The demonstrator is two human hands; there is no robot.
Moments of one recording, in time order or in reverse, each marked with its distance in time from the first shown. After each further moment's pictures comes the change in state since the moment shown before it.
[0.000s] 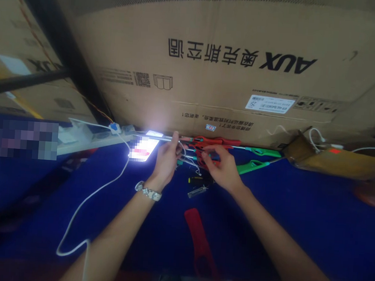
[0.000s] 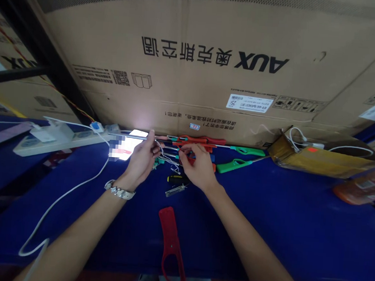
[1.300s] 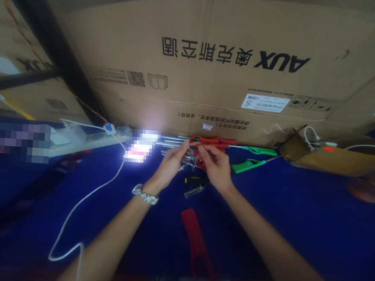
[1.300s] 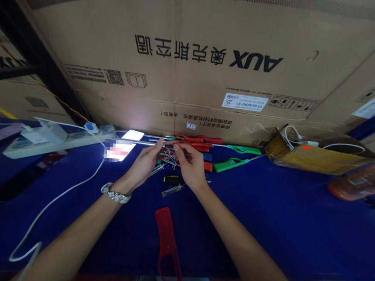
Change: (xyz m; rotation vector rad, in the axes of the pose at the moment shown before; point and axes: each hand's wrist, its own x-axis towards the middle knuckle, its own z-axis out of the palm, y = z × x) left_hand -0.005 -0.010 0.000 0.197 -0.290 -0.038; right_hand 0.002 -0.007 0.021 0.636 0.115 0.103
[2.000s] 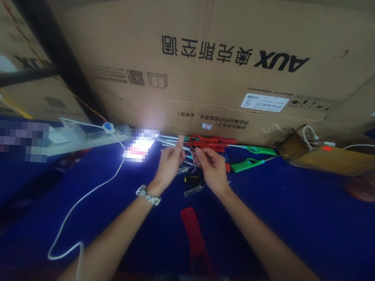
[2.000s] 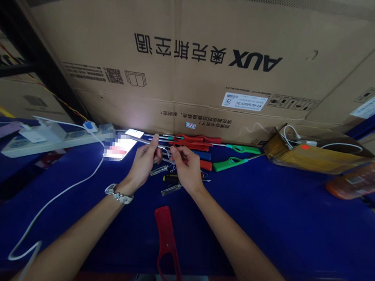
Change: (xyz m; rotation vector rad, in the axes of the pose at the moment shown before) left_hand 0.000 -0.005 0.002 0.068 0.217 0.058; right_hand -0.009 0.000 0.006 -0.007 0.007 0.074
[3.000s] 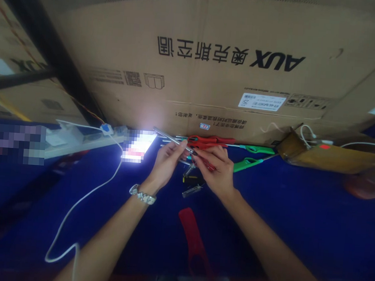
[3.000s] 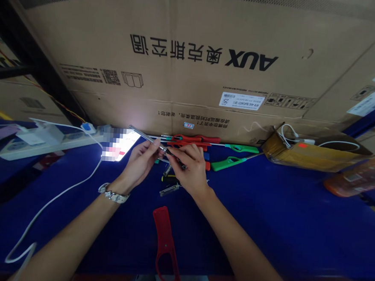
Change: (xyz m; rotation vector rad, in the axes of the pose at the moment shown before) left_hand -0.002 0.009 0.000 -0.322 -0.095 -0.011; right_hand -0.005 -0.013 -0.021 -0.550 0.085 -0.626
